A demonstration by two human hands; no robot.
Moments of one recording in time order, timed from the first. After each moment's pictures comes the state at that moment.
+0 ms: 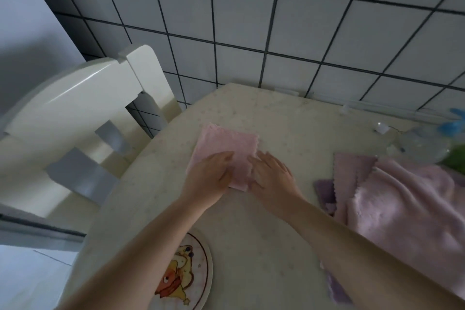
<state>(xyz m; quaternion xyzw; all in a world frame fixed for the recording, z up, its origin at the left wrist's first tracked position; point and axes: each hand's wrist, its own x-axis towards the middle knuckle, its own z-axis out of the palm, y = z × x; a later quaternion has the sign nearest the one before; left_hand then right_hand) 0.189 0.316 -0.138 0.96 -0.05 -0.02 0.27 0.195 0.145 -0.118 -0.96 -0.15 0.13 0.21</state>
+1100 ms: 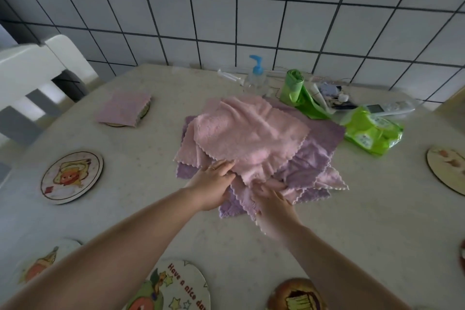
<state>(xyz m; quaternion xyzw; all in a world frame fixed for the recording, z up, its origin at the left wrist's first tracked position) -0.011 -0.006 -0.112 0.95 -0.27 -0.13 0.00 -0.067 -0.193 -0.119 -0.96 -0.08 0.21 0.17</state>
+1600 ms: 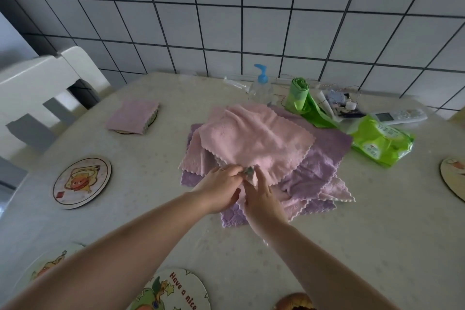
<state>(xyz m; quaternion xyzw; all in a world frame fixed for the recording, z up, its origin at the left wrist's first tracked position) -0.006 -0.023 -0.087 0.95 -0.28 -0.11 0.08 -0.049 -0.164 -0.097 -0.96 -0.07 0.13 0.24</state>
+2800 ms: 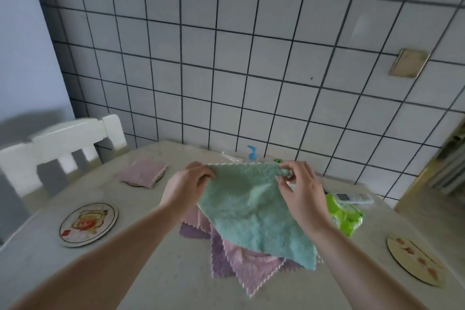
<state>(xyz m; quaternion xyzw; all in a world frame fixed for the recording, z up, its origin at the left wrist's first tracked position) -0.048 0.028 0.067 0.92 -0.08 0.23 0.32 -0.069 -0.222 0.103 -0.89 -0.13 -0.30 0.31</state>
